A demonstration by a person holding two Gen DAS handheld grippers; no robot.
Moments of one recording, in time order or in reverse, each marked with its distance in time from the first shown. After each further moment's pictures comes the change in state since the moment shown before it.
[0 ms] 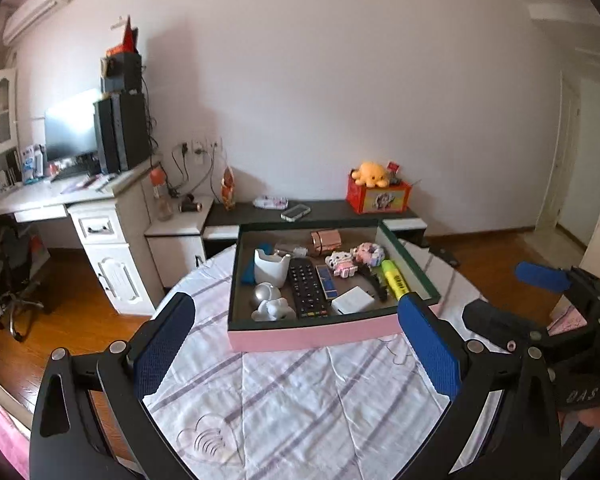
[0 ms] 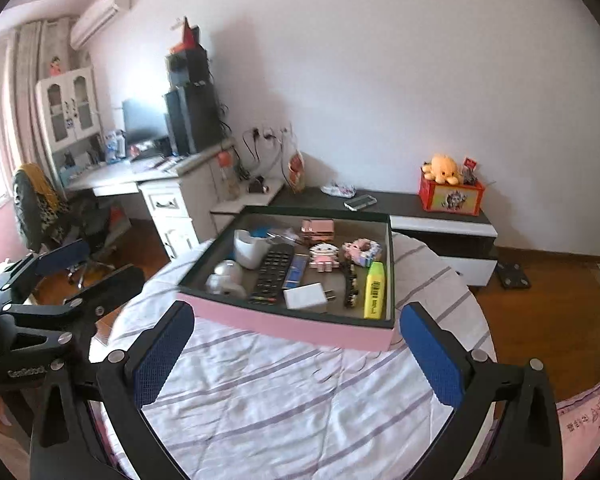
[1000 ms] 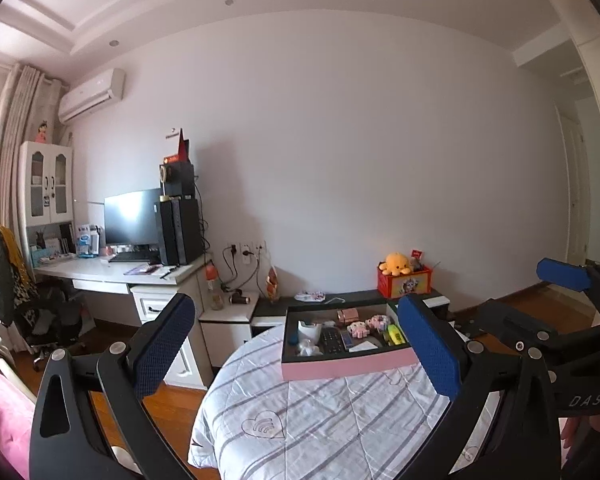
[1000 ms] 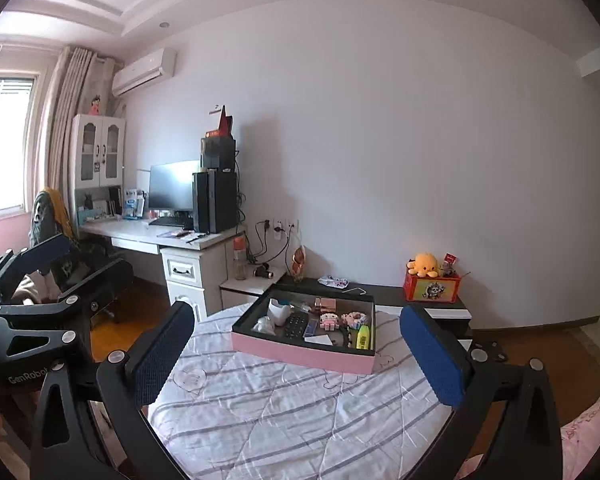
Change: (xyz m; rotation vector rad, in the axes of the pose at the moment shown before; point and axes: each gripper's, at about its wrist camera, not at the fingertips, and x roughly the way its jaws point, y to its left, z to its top) left arm -0.194 -0.026 -0.035 0.052 -0.383 0.165; right arm -0.176 0.063 -0.039 -0.104 -0.357 -0.046
